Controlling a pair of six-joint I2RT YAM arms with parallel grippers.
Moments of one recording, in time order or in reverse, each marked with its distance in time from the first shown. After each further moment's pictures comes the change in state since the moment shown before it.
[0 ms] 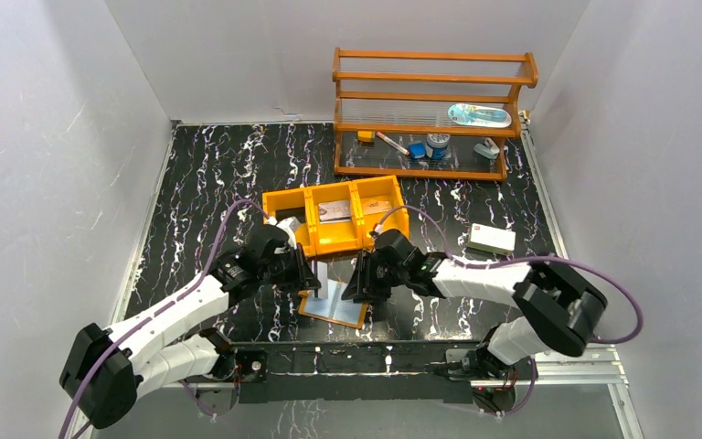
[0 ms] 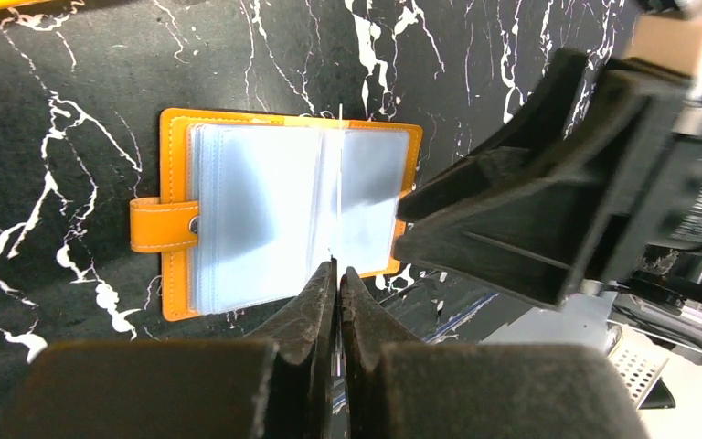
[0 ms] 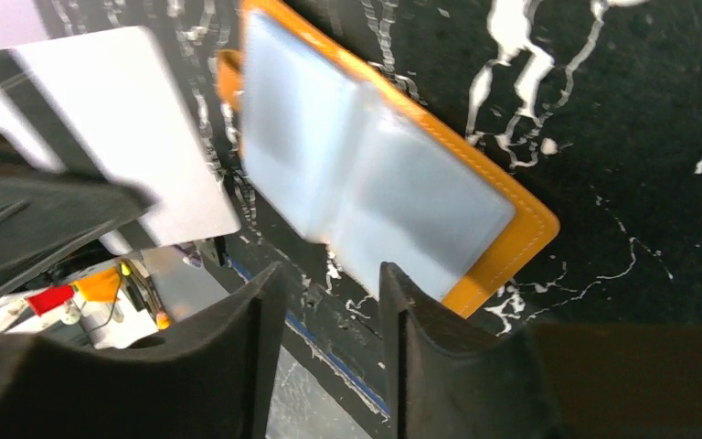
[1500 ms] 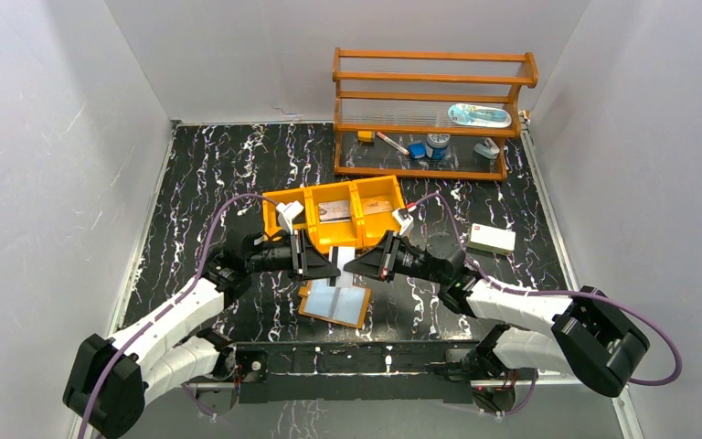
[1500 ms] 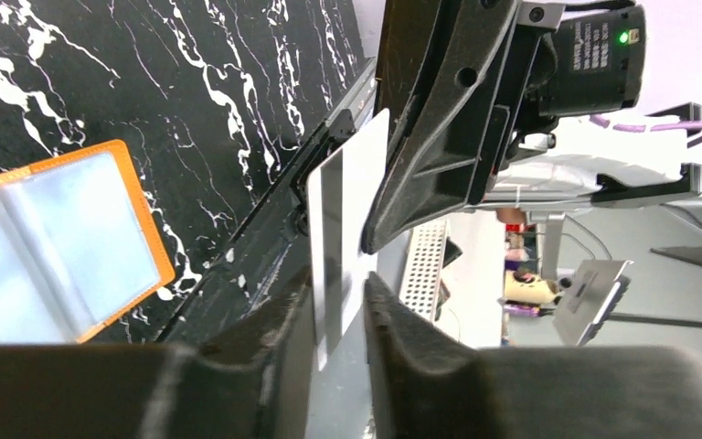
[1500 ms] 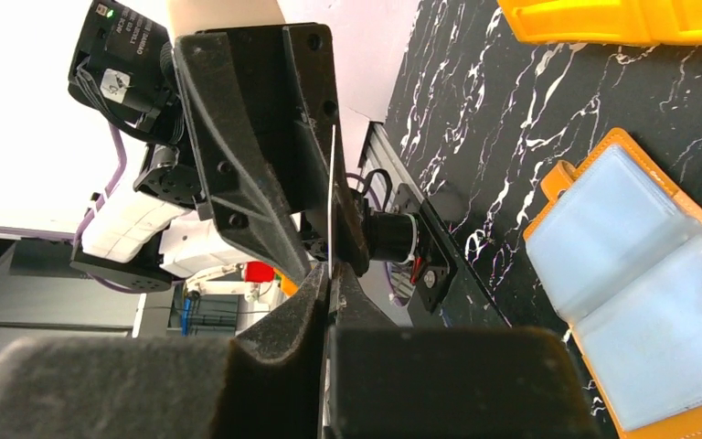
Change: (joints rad) left arm 0.149 -0.042 -0.078 0.483 0.586 -0.177; right arm -0.114 -0.300 -0.251 0.711 -0.146 0.219
